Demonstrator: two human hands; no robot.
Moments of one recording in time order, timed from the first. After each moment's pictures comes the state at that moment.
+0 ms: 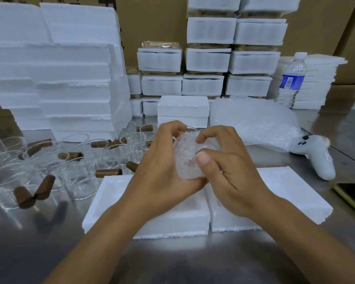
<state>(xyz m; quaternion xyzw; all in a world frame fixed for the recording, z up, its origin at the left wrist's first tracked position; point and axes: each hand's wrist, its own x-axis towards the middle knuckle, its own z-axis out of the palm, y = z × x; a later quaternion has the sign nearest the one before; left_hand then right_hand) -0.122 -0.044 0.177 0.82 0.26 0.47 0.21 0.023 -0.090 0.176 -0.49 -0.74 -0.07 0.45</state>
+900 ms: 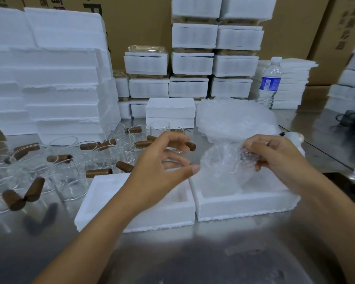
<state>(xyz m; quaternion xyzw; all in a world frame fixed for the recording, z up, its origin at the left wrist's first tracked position) -0.119 -0.045 0.174 0.77 0.21 0.43 0.42 0.119 -0.118 0.185 -0.56 -0.53 0.27 0.58</state>
